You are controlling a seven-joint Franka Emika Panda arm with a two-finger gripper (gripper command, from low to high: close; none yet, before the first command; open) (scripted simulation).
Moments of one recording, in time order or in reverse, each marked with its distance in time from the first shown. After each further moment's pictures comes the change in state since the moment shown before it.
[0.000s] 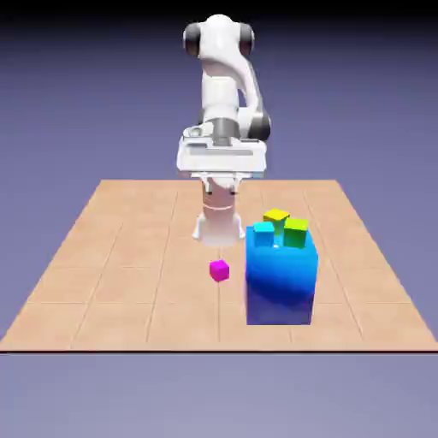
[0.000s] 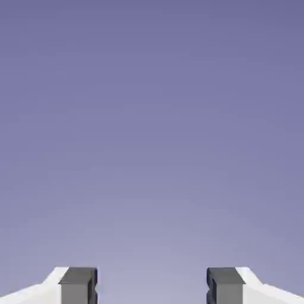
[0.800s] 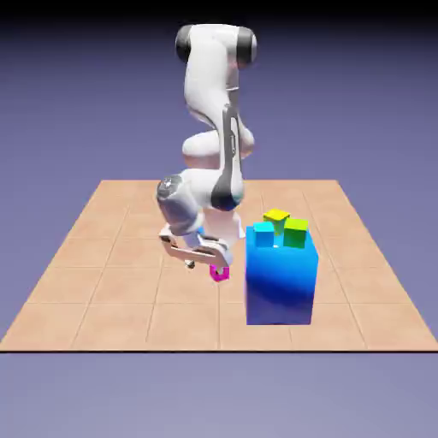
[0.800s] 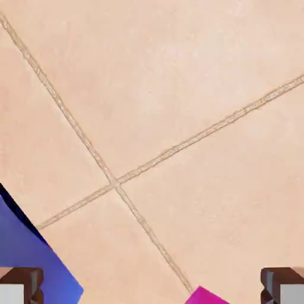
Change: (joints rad) arm 0.674 0.670 -0.870 0.078 0.556 -0.699 0.019
